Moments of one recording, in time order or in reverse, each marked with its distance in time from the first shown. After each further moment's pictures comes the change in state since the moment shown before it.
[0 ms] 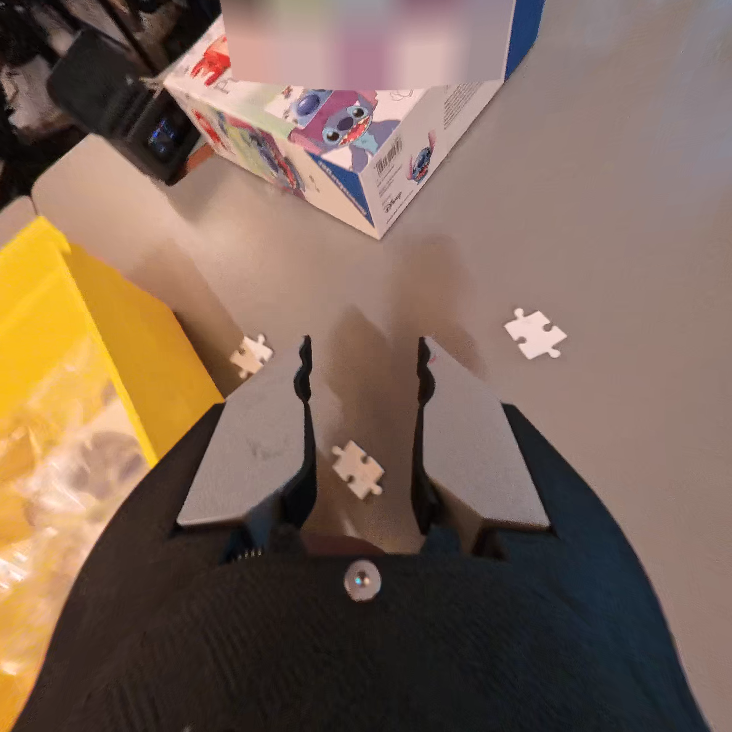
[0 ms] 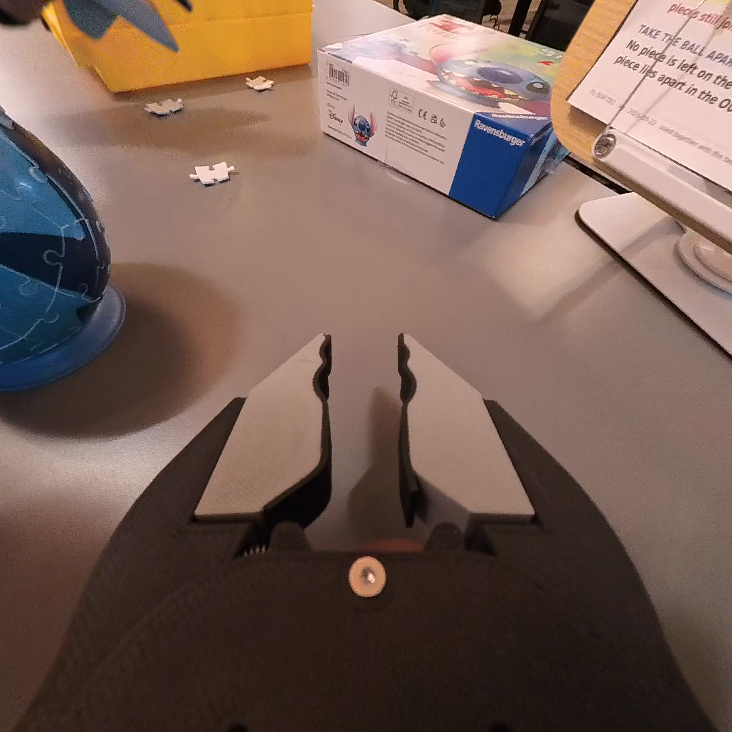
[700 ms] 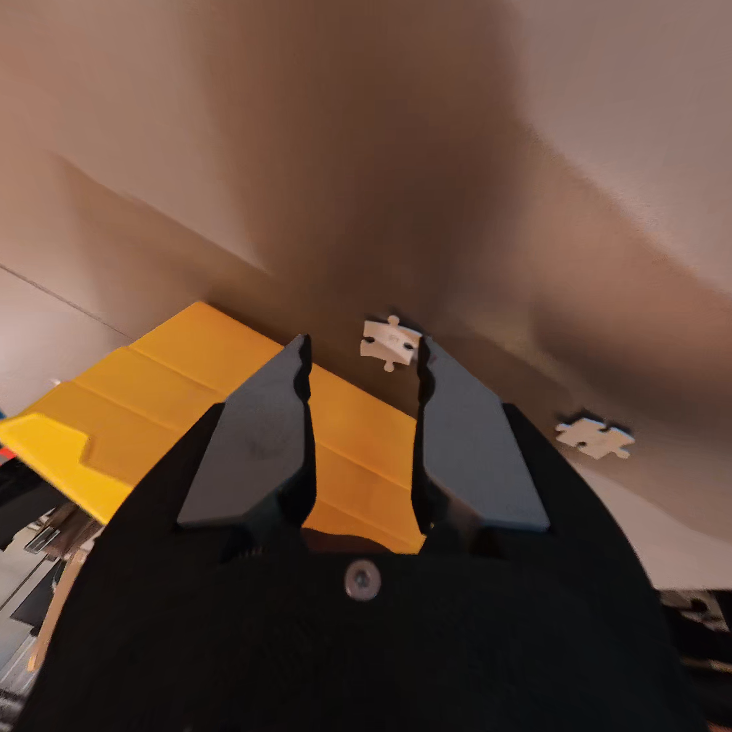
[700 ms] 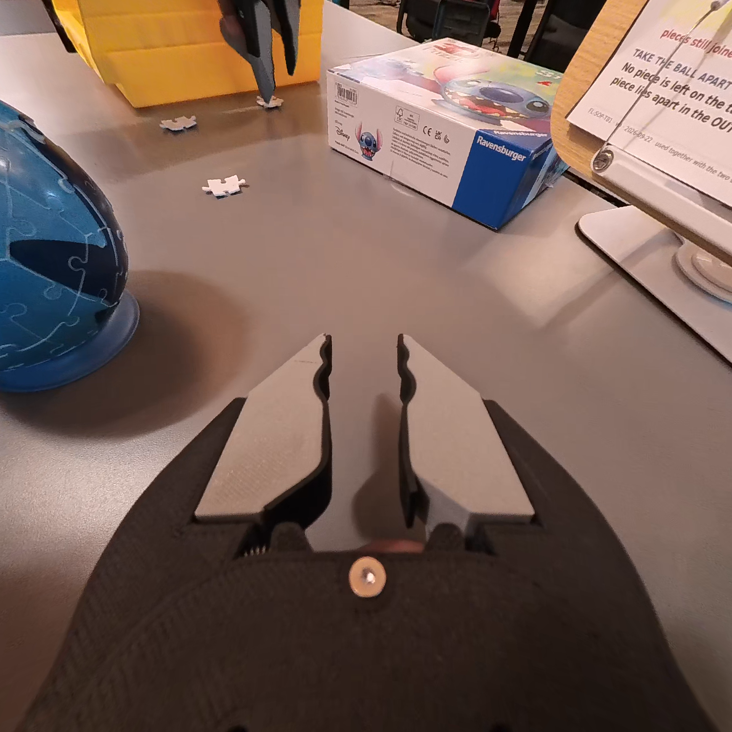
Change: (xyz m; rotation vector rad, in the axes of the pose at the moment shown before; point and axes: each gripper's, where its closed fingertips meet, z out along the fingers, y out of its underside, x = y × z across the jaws) left arm -0.100 0.051 0.083 -0.912 0.091 0.420; right arm -0.003 -0.005 -0.004 0.036 -0.007 0.001
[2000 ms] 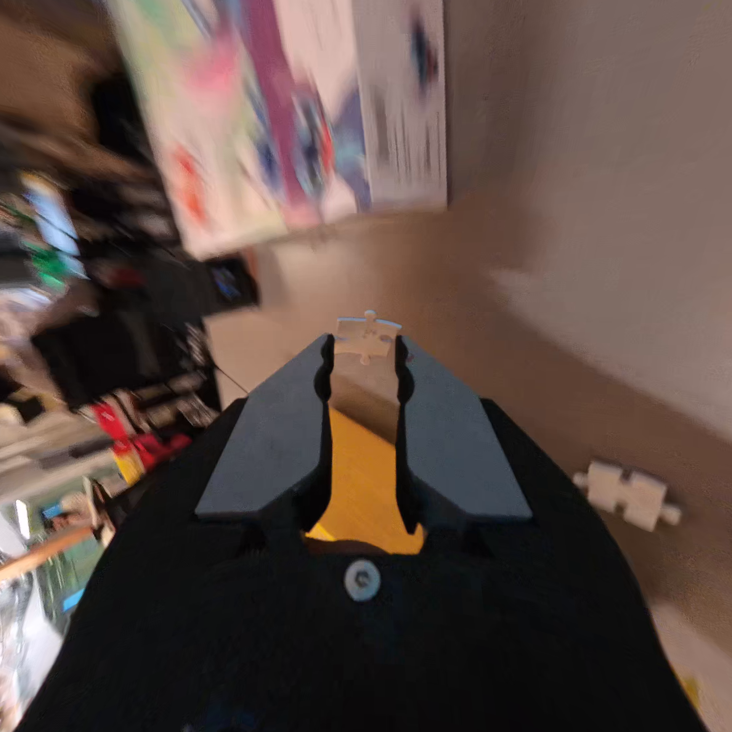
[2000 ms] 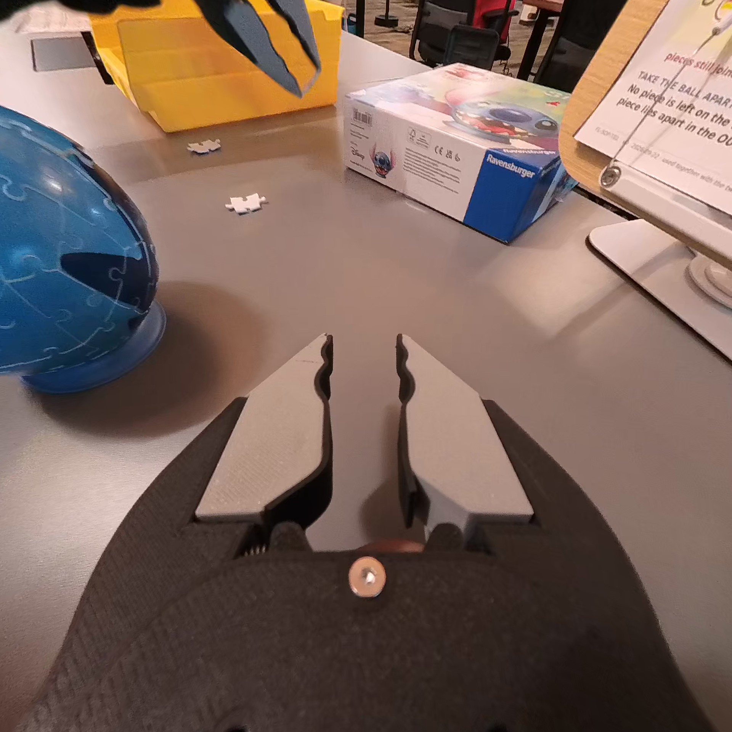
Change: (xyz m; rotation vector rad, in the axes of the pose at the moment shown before) left arm 0.031 -0.053 -0.087 0.554 -0.482 0.340; right arm -0.007 -0.007 -0.005 0.040 -0.034 0.008
